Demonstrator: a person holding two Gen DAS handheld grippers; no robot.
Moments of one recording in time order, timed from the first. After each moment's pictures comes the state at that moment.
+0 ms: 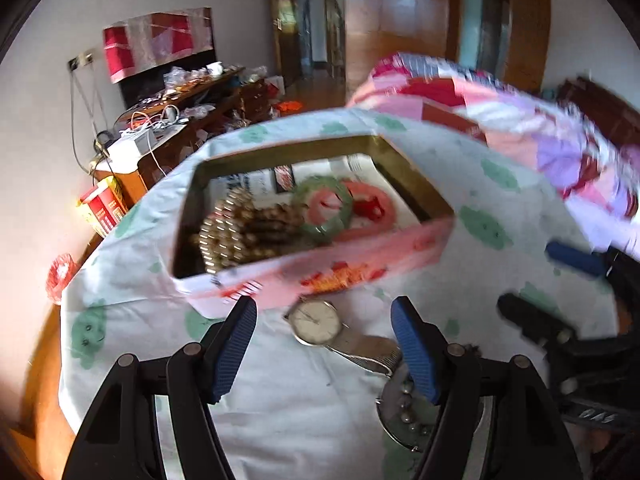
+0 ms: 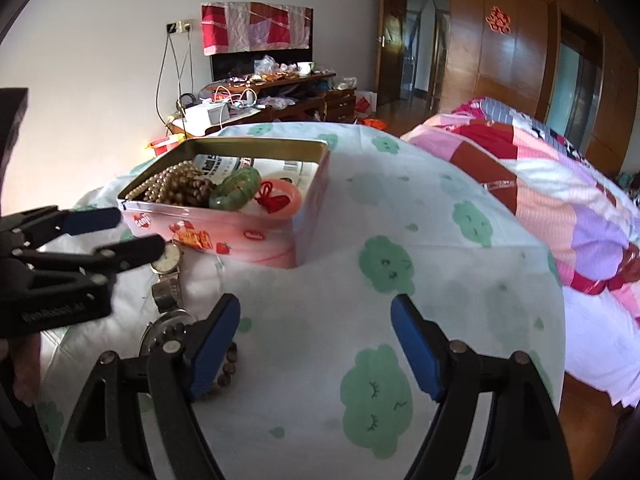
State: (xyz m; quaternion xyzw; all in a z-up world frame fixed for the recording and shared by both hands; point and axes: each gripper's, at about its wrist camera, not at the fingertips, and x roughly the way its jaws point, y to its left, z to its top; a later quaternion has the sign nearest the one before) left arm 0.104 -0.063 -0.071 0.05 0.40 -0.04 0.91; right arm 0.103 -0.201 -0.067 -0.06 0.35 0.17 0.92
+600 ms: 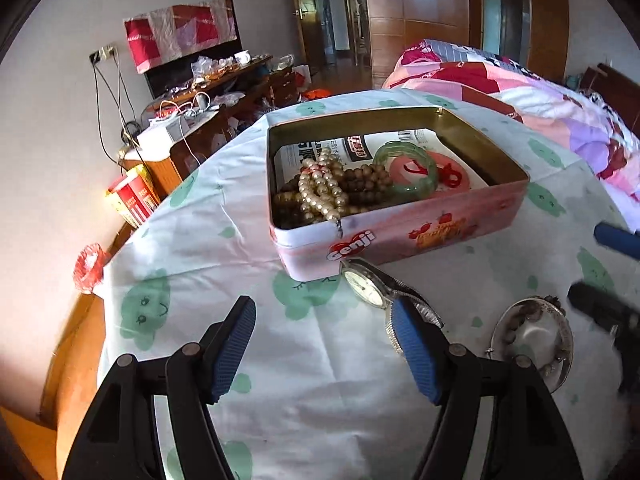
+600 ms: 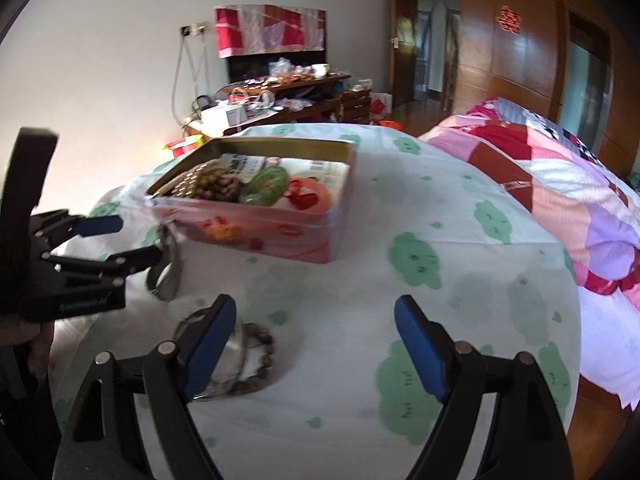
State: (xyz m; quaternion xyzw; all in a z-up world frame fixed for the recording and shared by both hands) left arm 0.090 -0.003 -0.080 0.05 0.41 0.00 0.91; right arm 0.087 -0.185 -0.068 -0.06 0.35 0.21 0.91
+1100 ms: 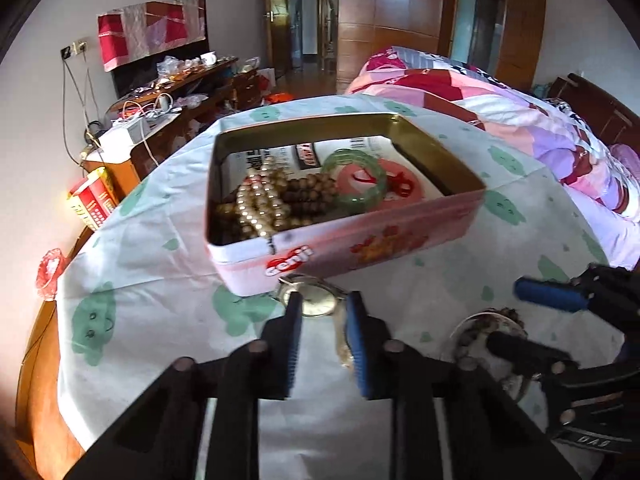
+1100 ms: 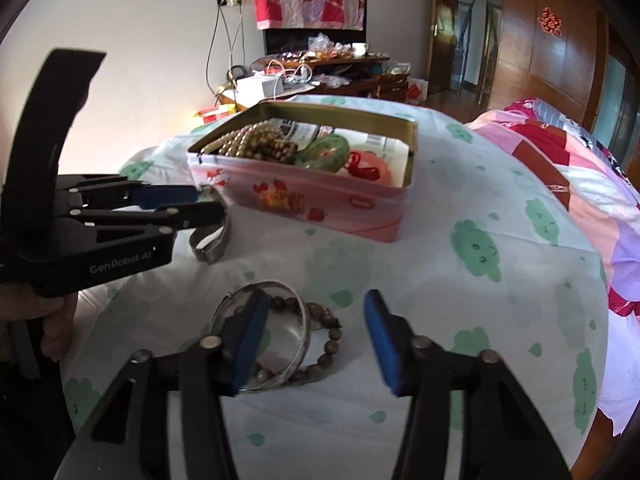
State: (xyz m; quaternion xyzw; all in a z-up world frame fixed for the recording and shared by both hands) left arm 0.097 -0.020 -0.080 0.02 0.41 -0.08 0.91; right arm 0.082 -0.158 -0.083 -0.09 0.39 0.26 0.88
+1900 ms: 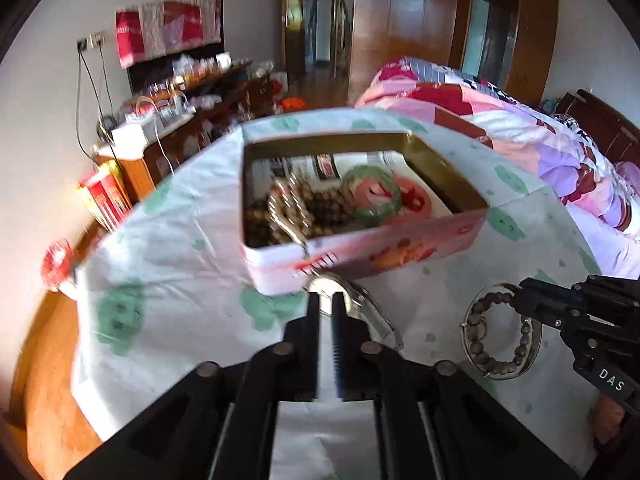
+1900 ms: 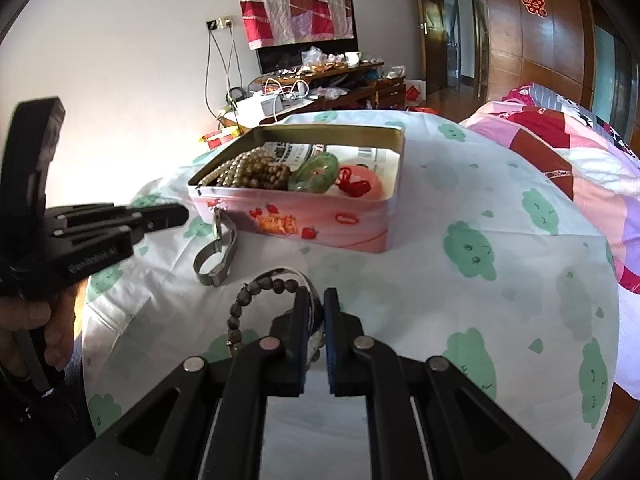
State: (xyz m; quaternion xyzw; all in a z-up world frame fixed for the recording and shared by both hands) left arm 0.092 -0.008 -0.069 0.00 0.41 -0.06 0.91; right arm 0.088 -0.176 -0.070 -0.03 0.37 0.27 0.89
